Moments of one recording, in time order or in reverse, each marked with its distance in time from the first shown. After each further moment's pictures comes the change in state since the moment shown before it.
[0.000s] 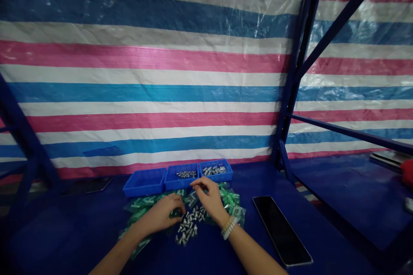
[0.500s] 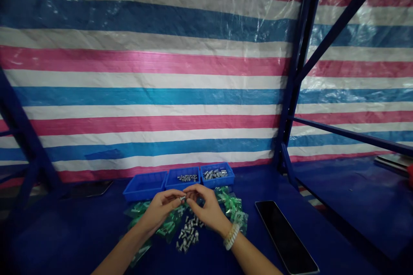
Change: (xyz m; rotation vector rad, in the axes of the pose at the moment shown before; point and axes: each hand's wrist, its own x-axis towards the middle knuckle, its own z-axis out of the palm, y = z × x) left_hand 0.006 0.003 0.004 -1.058 0.404 -0.164; right_hand -0.006 -0.029 0.004 0.075 -0.188 -0.096
